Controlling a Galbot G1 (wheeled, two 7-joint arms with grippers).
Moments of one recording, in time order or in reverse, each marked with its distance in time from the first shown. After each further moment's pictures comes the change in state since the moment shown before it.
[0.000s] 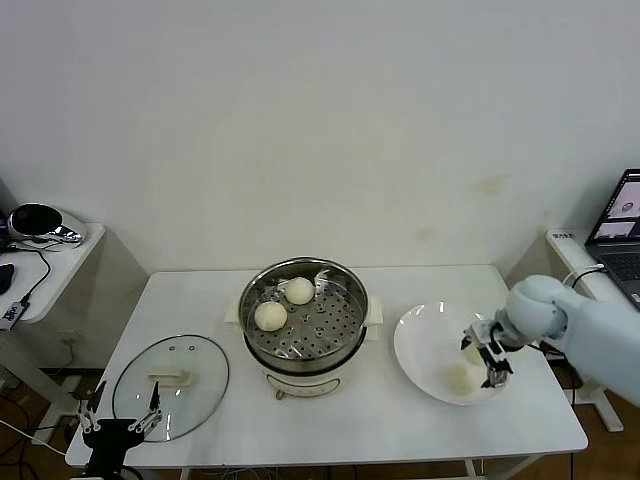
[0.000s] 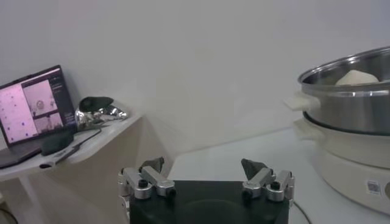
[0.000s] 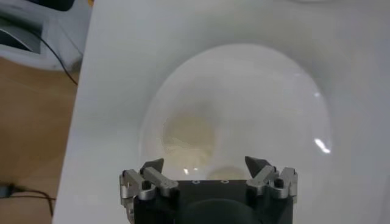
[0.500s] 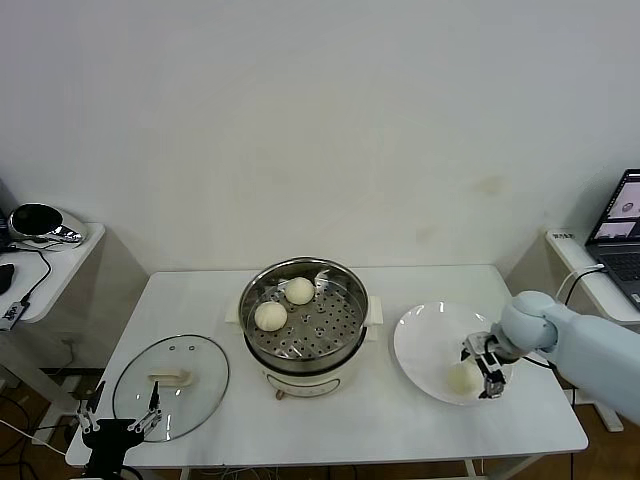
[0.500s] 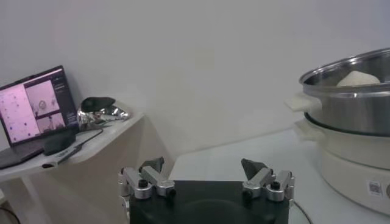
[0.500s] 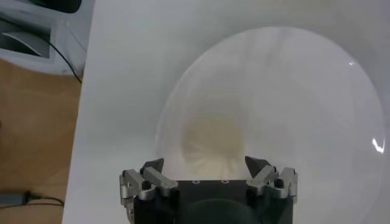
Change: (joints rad) left arm 0.000 -0.002 0.000 -0.003 0.000 -0.003 0.000; right arm -0.063 0.048 0.041 -0.062 -0.015 -0.013 0.025
